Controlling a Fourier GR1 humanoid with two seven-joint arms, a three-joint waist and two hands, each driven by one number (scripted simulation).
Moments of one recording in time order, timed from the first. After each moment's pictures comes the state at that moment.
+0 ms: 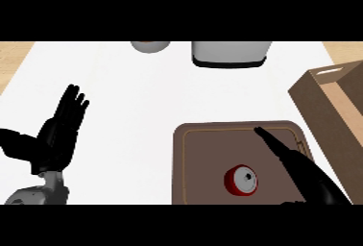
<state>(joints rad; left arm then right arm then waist) -0.08 0.18 0.00 -1.66 0.18 0.17 0.19 0.06 -0.28 0.26 -2.04 0.34 0.37 0.67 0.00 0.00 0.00</state>
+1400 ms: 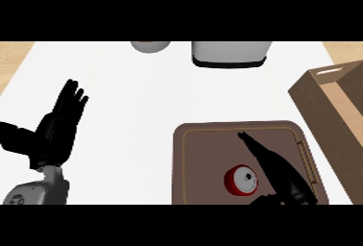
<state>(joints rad) -0.12 0.13 0.07 -1.66 0.14 0.11 0.22 0.07 -0.14 0.29 -1.86 0.55 0.38 0.54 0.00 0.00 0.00</state>
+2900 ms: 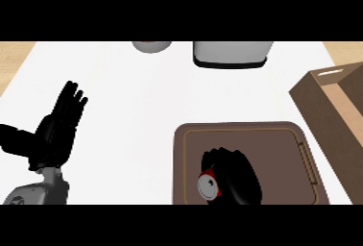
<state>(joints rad) -0.11 0.11 0.08 -1.66 0.11 0.09 0.22 -0.03 -0.07 0.60 -1.72 1.13 0.15 0.45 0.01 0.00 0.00</state>
